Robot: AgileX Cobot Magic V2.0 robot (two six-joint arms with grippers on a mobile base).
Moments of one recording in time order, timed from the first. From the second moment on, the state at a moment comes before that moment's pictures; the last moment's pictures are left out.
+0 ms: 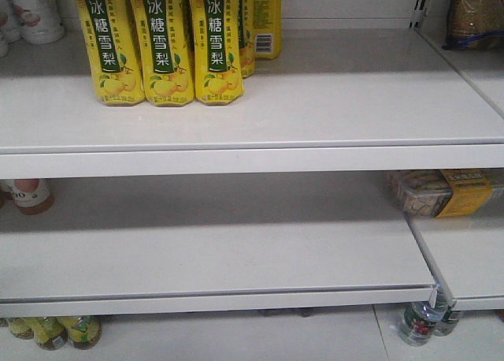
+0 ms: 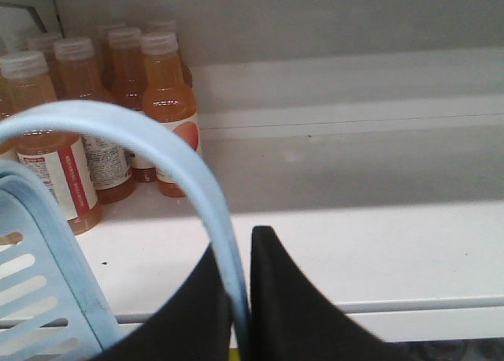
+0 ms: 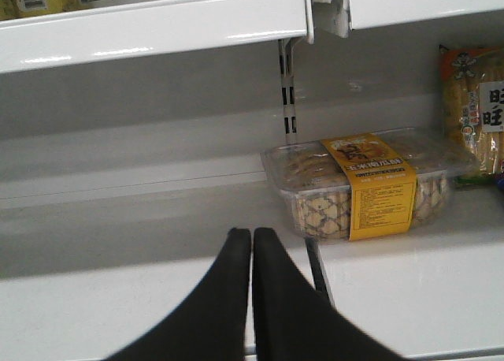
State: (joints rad) left arm 0.06 -0.01 0.04 -0.03 0.21 0.03; right arm 0.03 -0.01 0.03 -0.08 0.13 0.24
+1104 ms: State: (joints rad) left arm 0.06 -0.01 0.04 -0.03 0.21 0.03; right arm 0.01 -0.01 0.03 -0.07 0.11 0.24
